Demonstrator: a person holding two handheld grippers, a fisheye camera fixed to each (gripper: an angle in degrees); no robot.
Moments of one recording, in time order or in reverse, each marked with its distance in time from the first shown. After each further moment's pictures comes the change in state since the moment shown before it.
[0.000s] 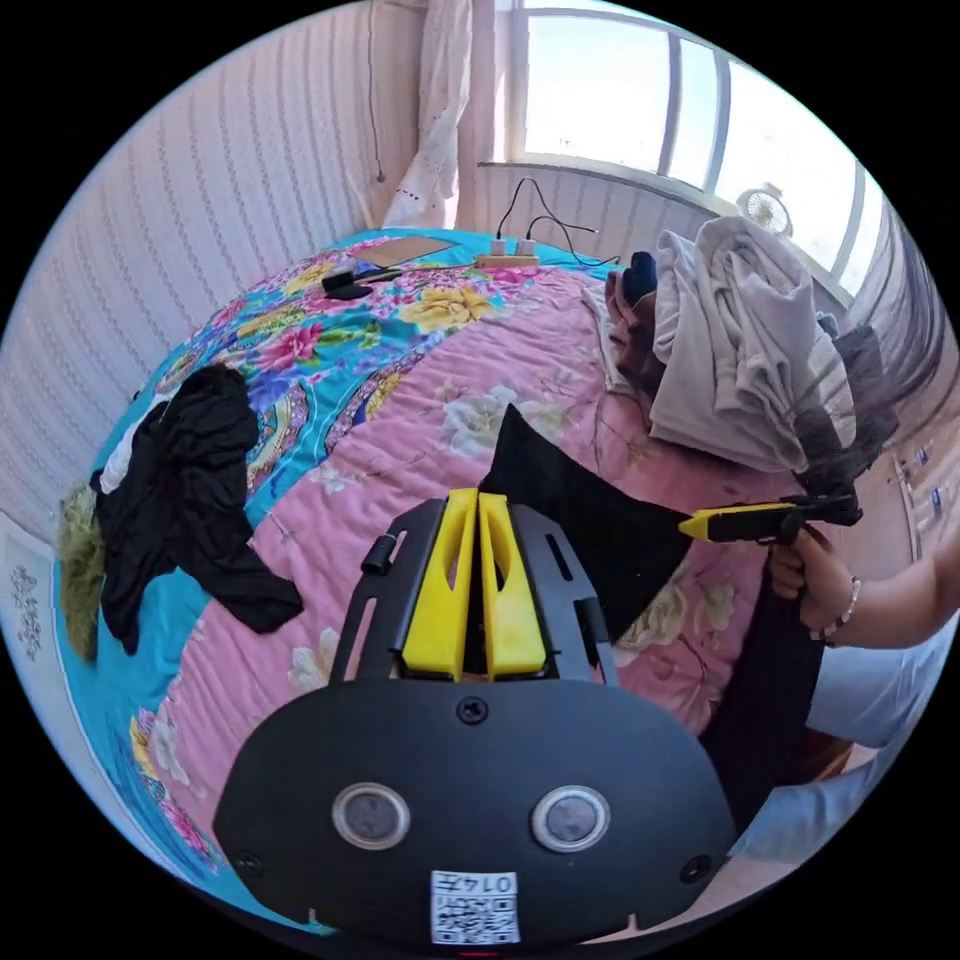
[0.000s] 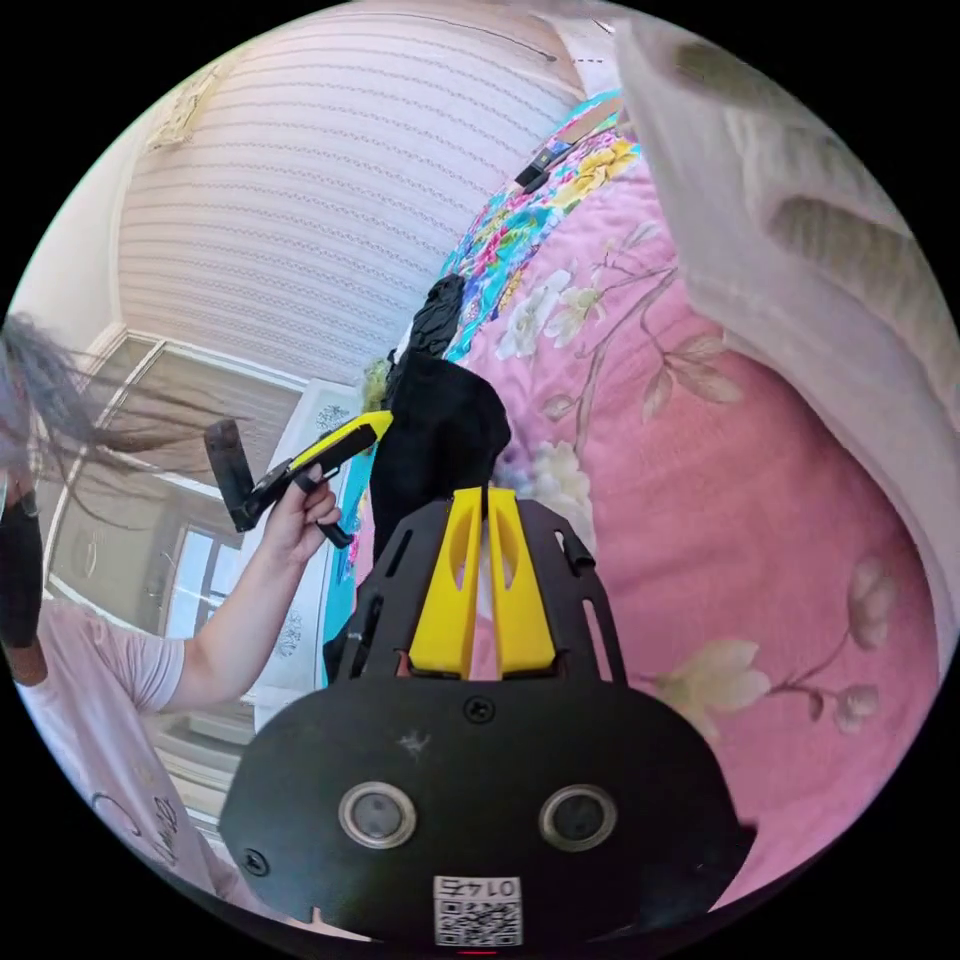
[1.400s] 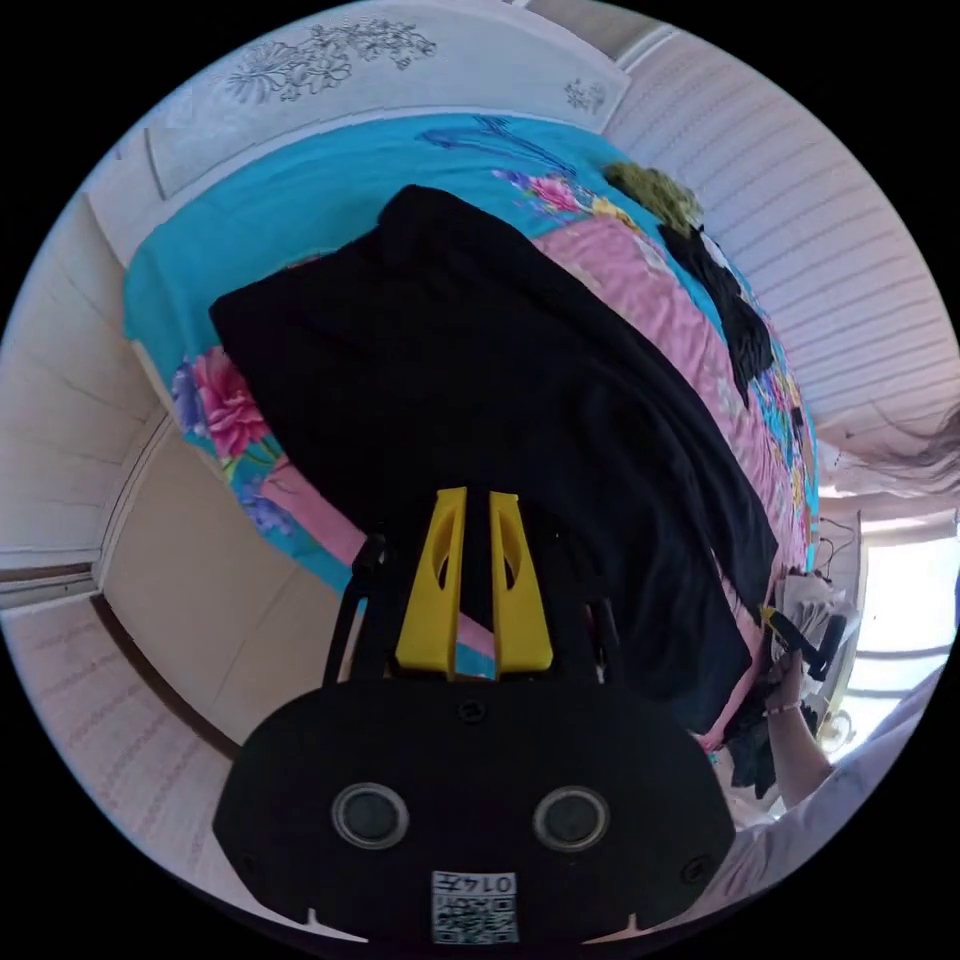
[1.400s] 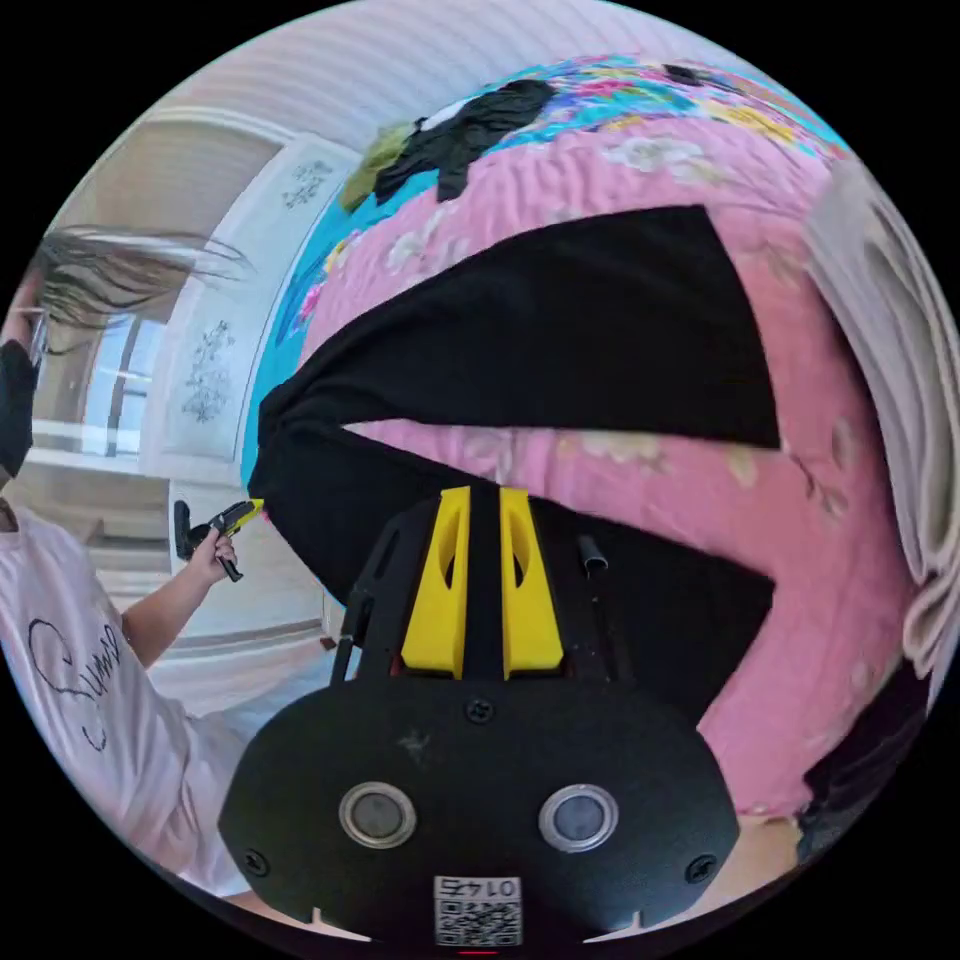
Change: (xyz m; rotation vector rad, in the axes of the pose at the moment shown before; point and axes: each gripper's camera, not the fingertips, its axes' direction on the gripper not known) left arm 0.012 0.588 -0.450 -0.047 -0.217 -1.589; right arm -0.457 -0.013 0.143 -0.617 0.266 -0.387
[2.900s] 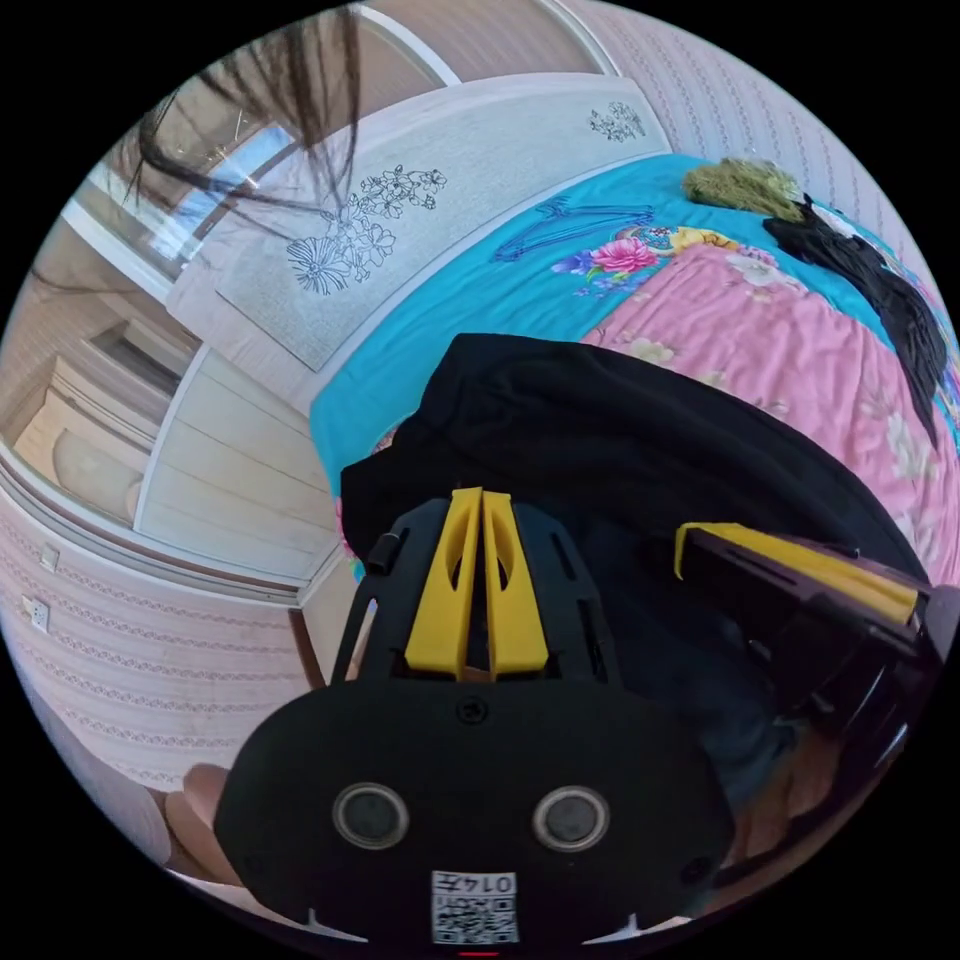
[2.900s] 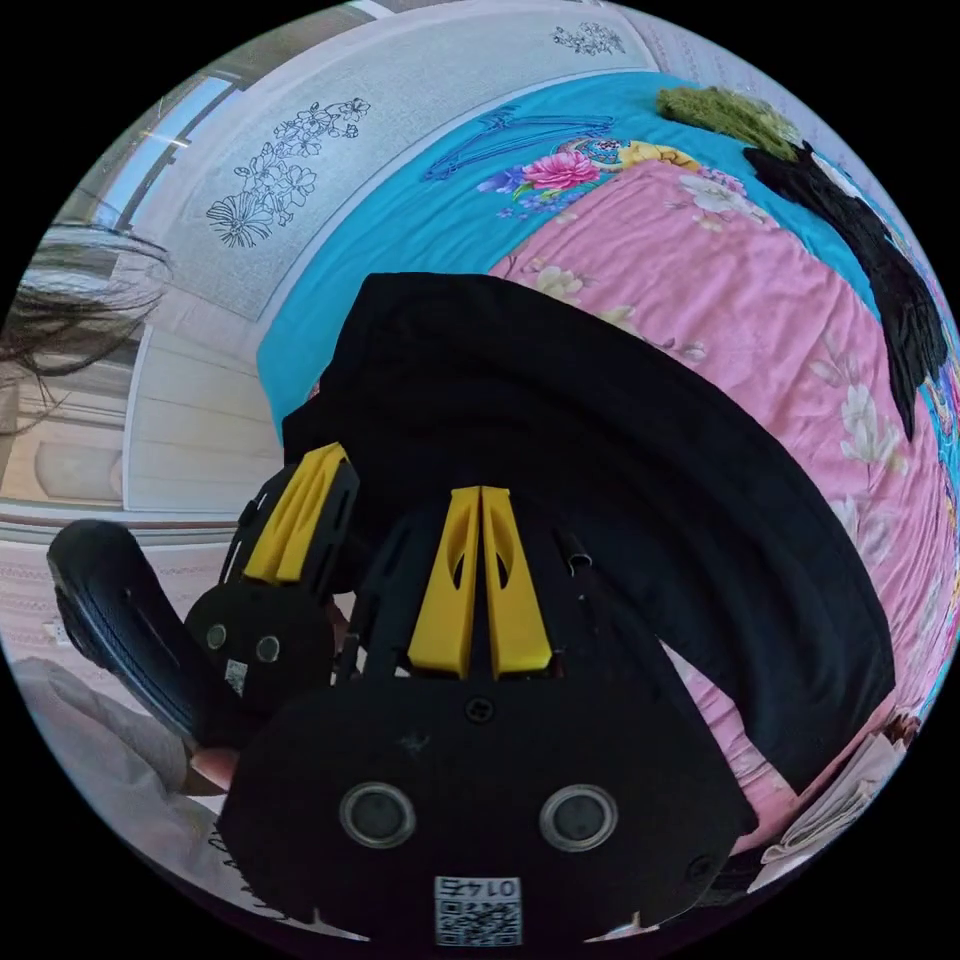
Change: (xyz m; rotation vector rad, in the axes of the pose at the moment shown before) left arm 0.228 0.030 -0.043 0.217 -0.765 -0.016; right arm -0.620 -0.287 0.217 -0.301 0.115 -0.399
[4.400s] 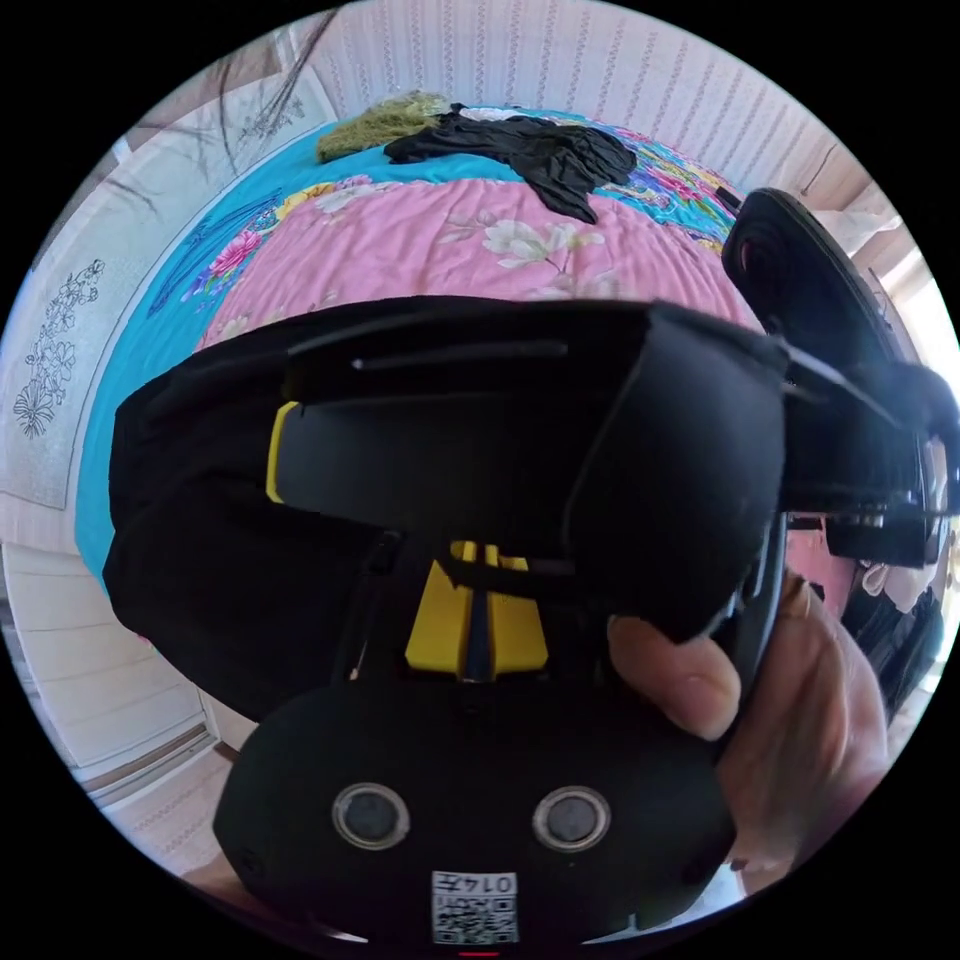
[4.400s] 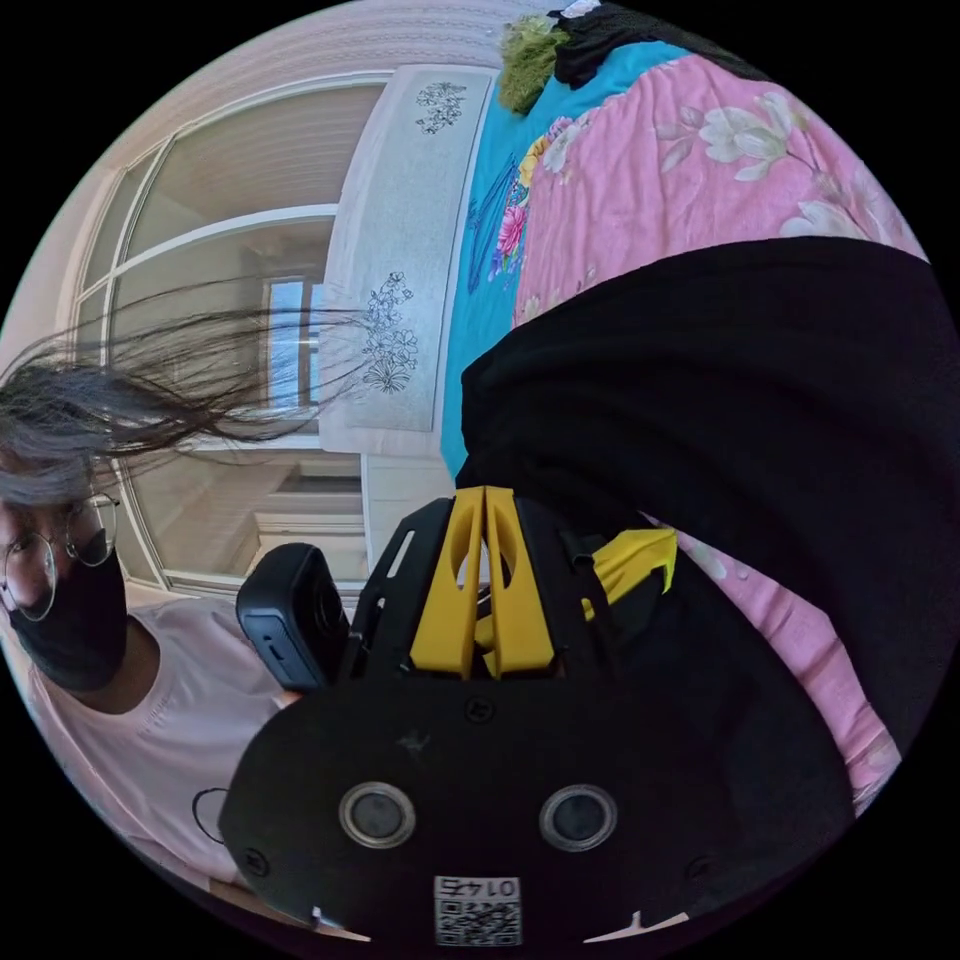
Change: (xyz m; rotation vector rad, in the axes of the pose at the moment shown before) left arm 0.262 0.151 0.013 -0.056 0.575 0.575; right arm 0.379 0.294 0.088 0.203 -0.804 0.260
